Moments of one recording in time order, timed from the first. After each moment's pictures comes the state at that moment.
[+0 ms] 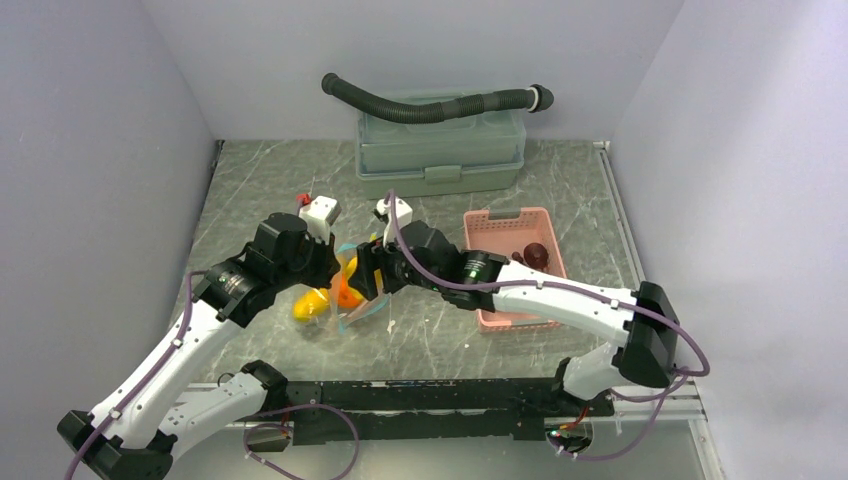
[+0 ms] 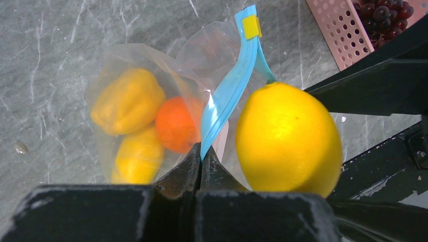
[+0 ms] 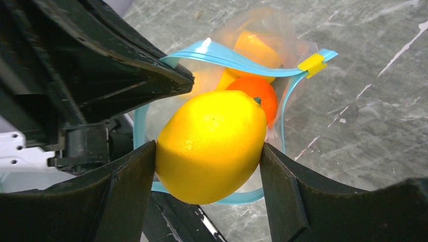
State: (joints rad) left arm -0.57 0.87 0.99 -0.77 -0.01 -0.23; right arm 1.13 1.44 1.21 -0.21 0.10 0.51
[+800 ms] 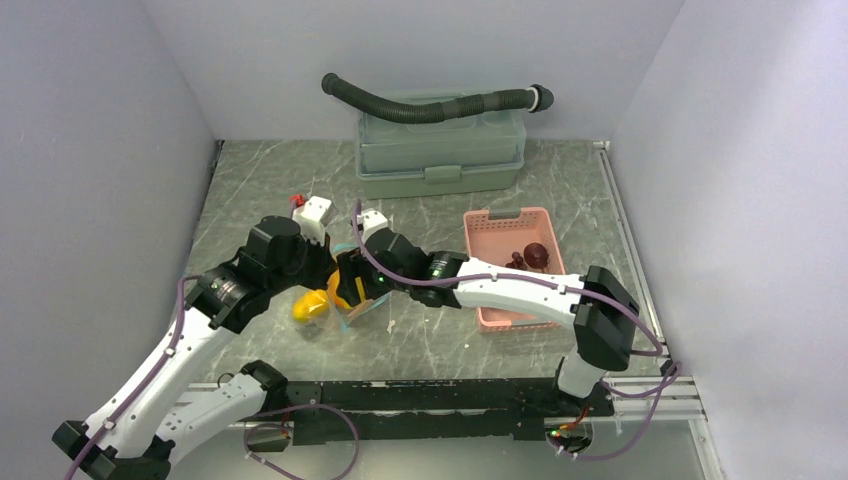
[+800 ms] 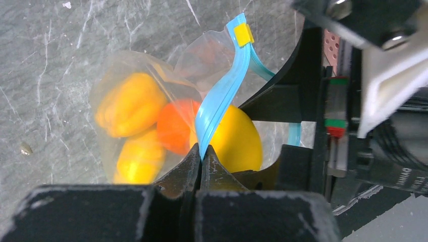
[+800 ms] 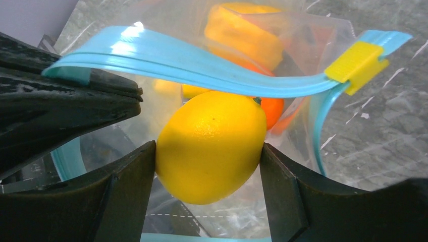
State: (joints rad) left arm -0.57 0.83 0.99 -0.77 -0.02 -0.23; right arm 1.14 1.65 1.28 -0.21 0.11 0.54
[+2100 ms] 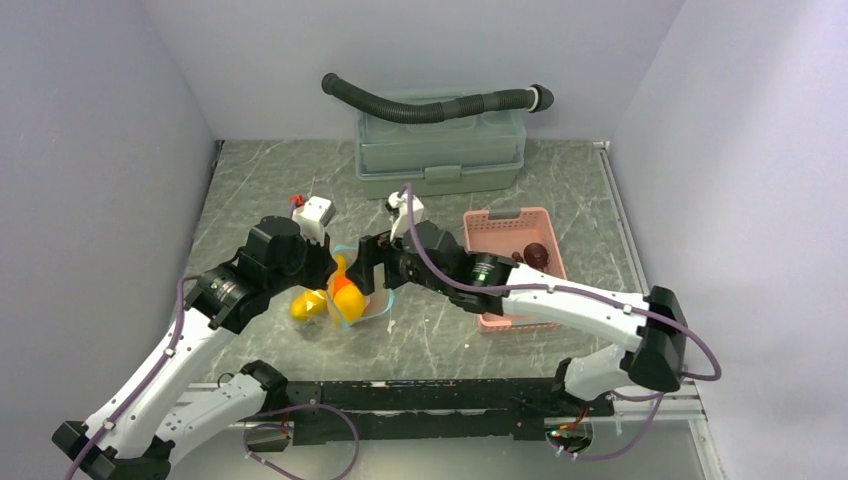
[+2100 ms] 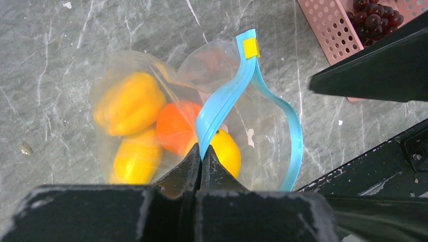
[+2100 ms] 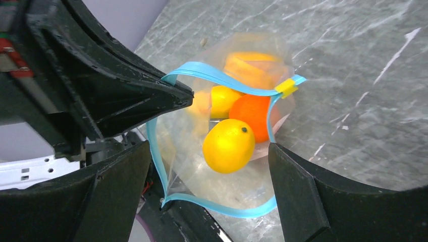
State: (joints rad) left arm -0.57 0.83 0.99 -0.77 -0.02 -0.23; right arm 1.15 1.43 1.21 -0.17 0.17 0.59
